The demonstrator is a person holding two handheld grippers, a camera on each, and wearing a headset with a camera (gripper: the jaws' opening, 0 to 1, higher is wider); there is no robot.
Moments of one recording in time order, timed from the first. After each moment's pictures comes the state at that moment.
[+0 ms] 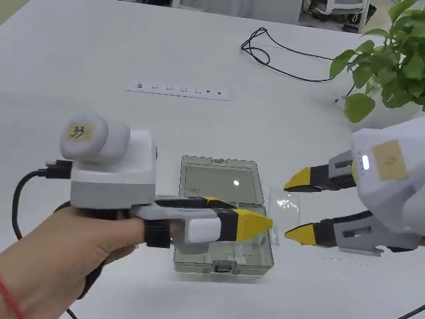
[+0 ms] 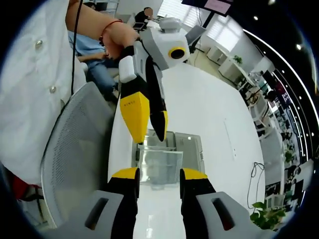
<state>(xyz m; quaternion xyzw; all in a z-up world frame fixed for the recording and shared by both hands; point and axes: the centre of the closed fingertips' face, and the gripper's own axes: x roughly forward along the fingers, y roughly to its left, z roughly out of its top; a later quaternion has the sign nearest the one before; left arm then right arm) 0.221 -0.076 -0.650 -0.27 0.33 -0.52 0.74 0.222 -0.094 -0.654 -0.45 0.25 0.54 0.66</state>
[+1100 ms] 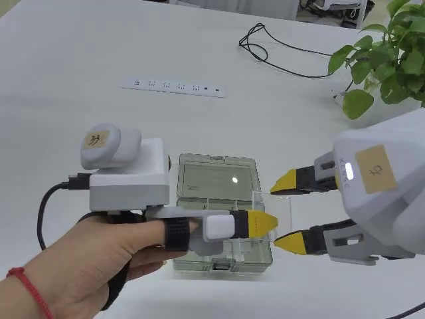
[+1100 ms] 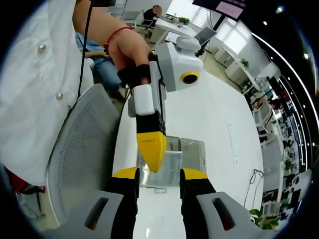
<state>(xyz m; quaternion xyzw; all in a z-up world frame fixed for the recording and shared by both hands) 0.210 -0.093 -0.648 -0.34 0.36 -0.52 0.69 0.209 -0.080 -0.649 -0.47 0.25 0.56 0.64</state>
